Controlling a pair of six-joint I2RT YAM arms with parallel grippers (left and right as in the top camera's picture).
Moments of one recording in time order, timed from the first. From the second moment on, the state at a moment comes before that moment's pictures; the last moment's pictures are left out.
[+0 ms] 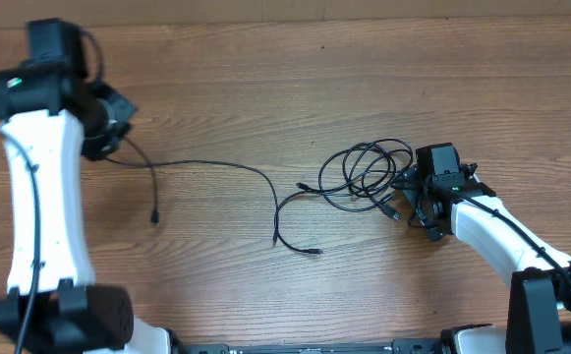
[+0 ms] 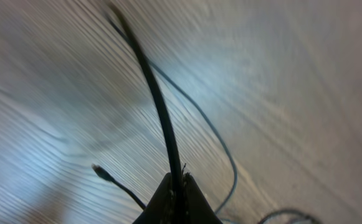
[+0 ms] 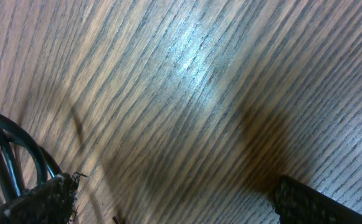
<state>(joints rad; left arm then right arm) 0.12 1.72 1.81 -1.37 0.01 -0.77 0.14 1.54 0.73 -0.44 0.14 1.16</state>
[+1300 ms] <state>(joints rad) -0.39 2.30 1.81 -1.24 0.03 -1.06 0.14 1.54 0.73 -0.44 0.13 1.16</state>
